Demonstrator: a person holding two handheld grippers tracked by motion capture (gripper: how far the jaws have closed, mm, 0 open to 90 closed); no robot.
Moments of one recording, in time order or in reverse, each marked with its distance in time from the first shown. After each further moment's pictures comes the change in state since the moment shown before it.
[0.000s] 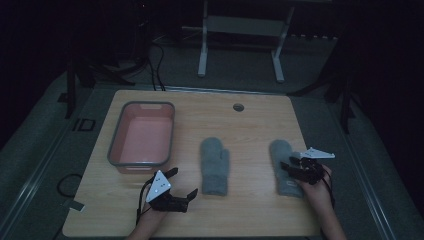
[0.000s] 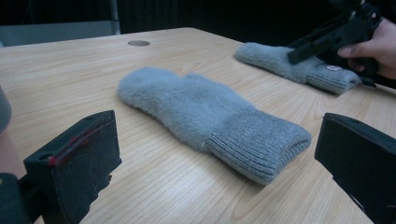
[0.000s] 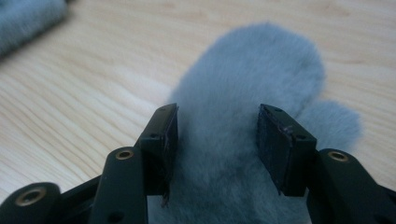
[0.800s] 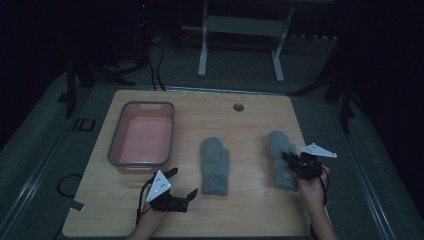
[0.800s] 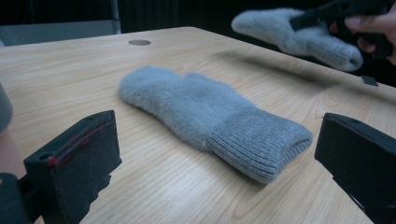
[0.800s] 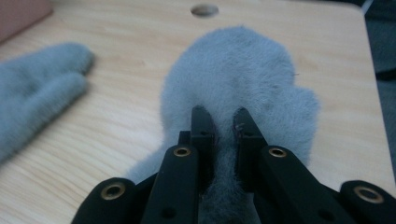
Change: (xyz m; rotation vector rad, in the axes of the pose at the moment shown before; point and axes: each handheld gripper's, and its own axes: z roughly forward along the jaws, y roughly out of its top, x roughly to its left) left arm 0.000 0.000 0.000 0.003 0.005 0.002; right arm 0.034 0.035 -0.024 -0.144 -0.096 0.099
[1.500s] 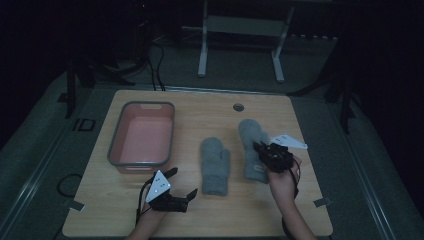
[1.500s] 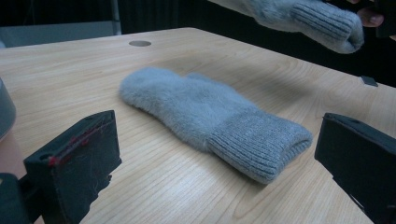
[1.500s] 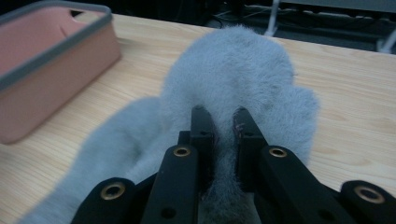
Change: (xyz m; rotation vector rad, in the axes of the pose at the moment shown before) left arm 0.000 0.001 -0.001 -0.002 -0.001 0.004; right arm 0.097 0.051 0.010 -0.065 0.059 -0.011
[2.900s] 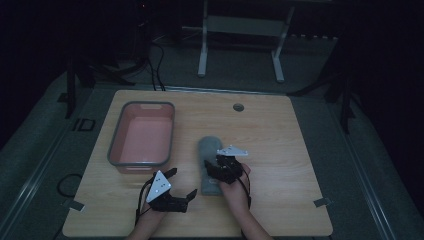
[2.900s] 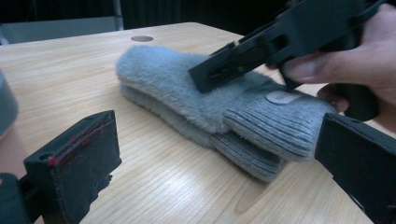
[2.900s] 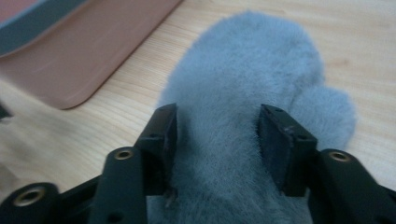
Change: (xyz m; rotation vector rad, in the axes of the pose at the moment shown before) left arm 0.001 0.000 0.000 0.026 0.022 -0.005; right arm 0.104 -0.036 0.080 0.168 0.116 0.002
